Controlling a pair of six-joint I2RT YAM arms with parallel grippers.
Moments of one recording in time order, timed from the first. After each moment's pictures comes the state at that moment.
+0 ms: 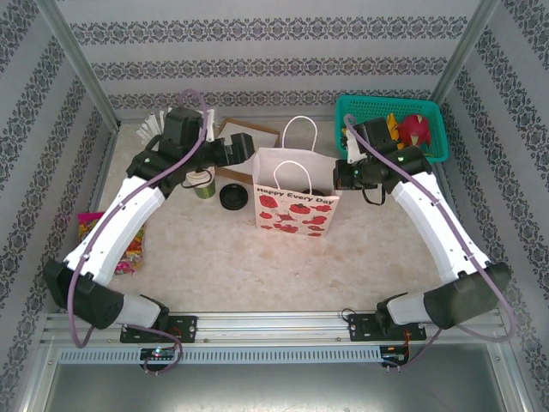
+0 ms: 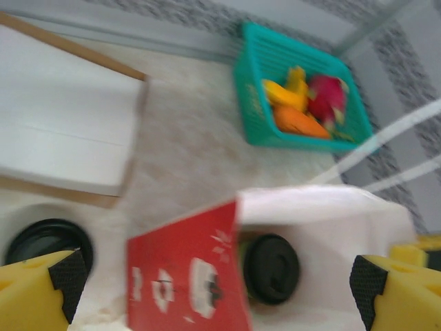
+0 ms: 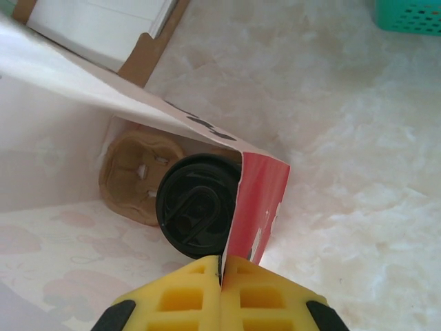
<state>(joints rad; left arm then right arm) -0.38 1.38 1.47 -0.65 0.17 -0.54 0.31 1.40 1.49 -1.08 -0.17 0.28</state>
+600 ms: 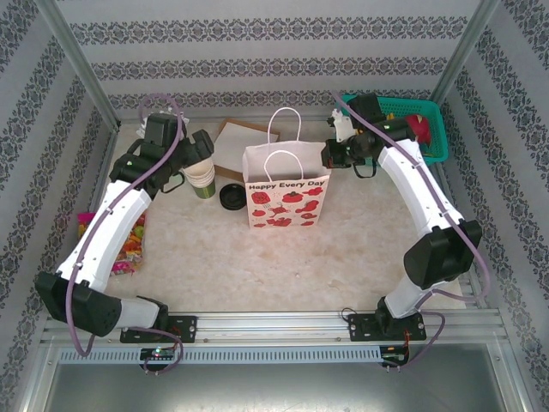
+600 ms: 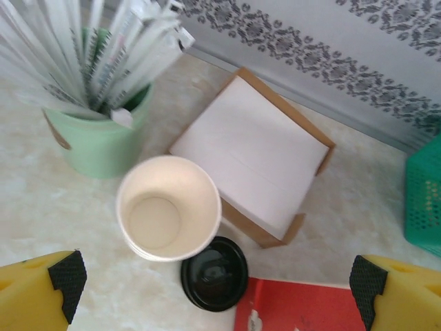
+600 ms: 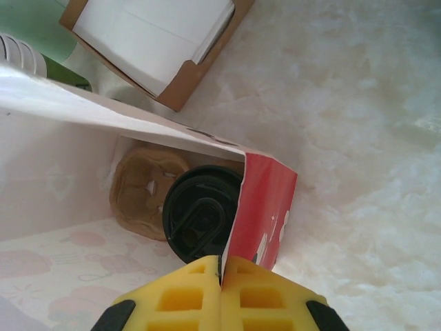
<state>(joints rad) -0.24 1.36 1.47 -0.80 -0.18 -0.60 0.26 1.66 1.73 -1.09 -0.34 0.15</state>
